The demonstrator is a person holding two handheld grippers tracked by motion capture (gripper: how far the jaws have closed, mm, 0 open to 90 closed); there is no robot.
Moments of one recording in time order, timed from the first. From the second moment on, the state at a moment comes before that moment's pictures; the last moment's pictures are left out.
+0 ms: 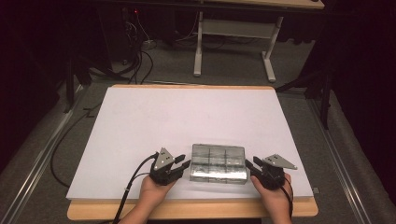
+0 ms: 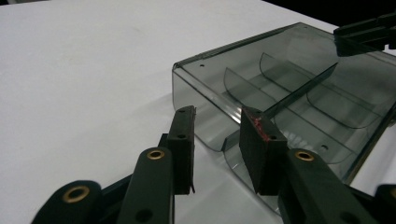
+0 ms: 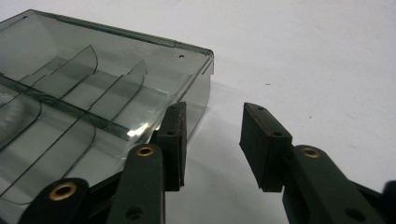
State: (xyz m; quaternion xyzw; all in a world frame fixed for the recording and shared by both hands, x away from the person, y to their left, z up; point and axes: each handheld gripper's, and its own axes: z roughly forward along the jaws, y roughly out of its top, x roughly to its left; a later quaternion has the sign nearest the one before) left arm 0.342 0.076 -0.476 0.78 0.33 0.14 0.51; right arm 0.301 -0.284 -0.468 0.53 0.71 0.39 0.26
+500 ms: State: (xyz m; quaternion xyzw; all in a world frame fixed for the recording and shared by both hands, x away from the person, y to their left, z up) left arm 0.366 0.197 -0.477 0.80 0.38 0.28 0.37; right arm 0.318 -0.327 -0.475 0.56 0.67 0.38 0.30
